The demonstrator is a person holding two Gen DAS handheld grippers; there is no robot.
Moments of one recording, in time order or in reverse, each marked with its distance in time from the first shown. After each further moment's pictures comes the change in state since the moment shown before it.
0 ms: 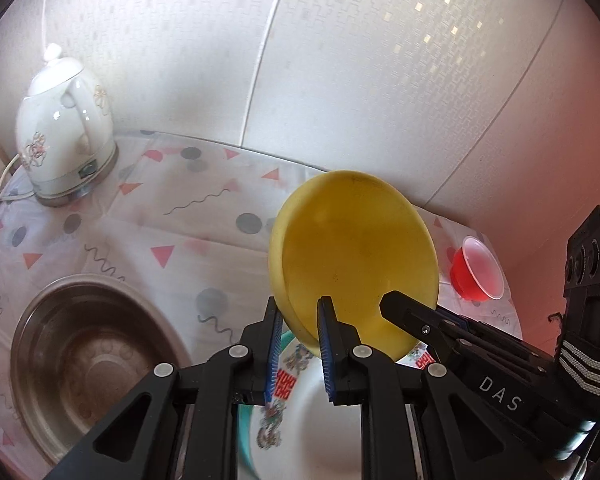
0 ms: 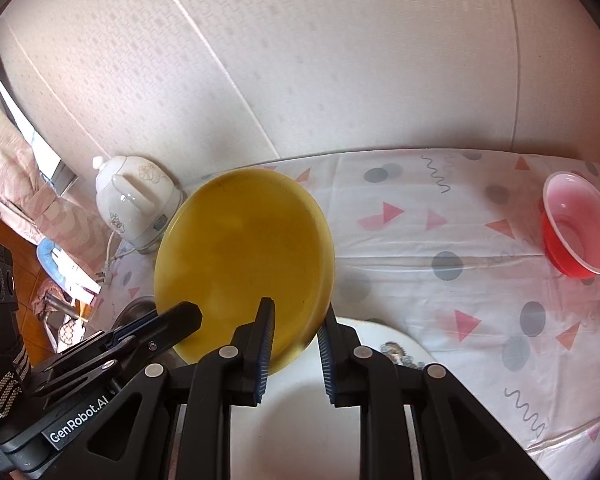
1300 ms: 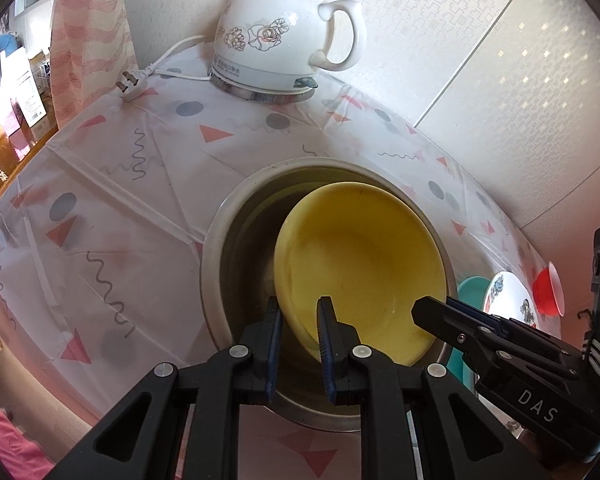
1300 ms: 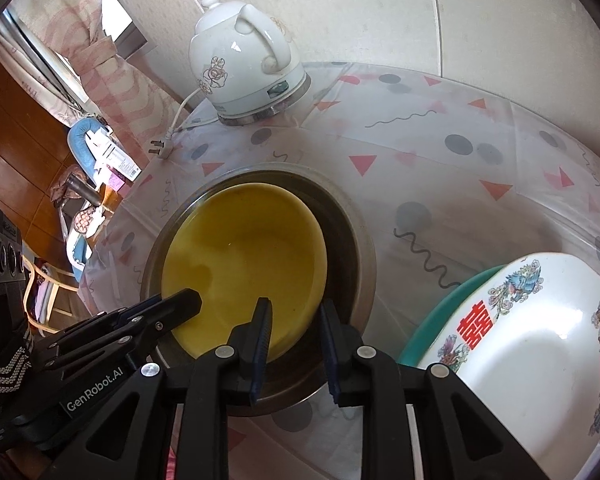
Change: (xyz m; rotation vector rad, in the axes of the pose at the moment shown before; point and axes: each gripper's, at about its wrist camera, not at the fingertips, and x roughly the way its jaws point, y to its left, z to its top) left arm -0.042 0.162 -0.083 -0.296 0.040 0.180; right arm 0.084 0.136 -0.065 -0.278 0.252 0.086
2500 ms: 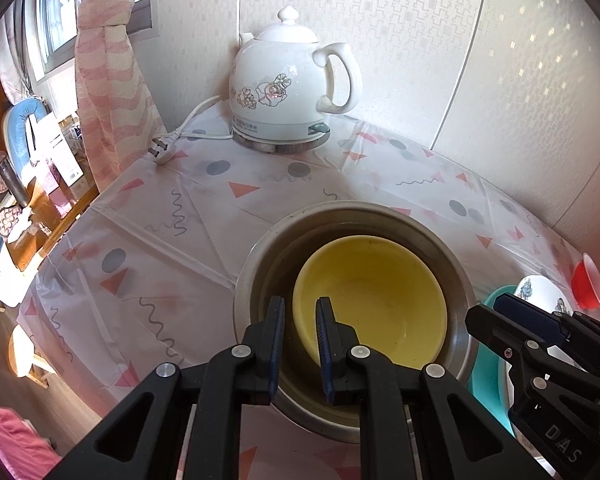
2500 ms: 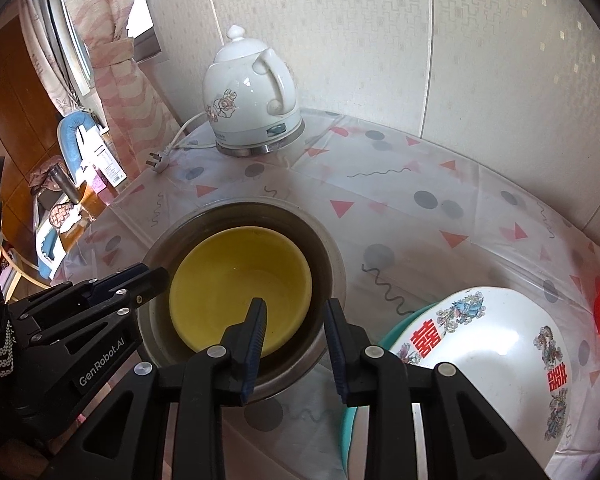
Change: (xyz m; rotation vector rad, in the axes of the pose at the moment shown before) left arm -0.023 -0.019 -0.003 0.114 -0.164 0.183; right arm -0.035 0.018 -0.014 -0.135 -0.159 -0.153
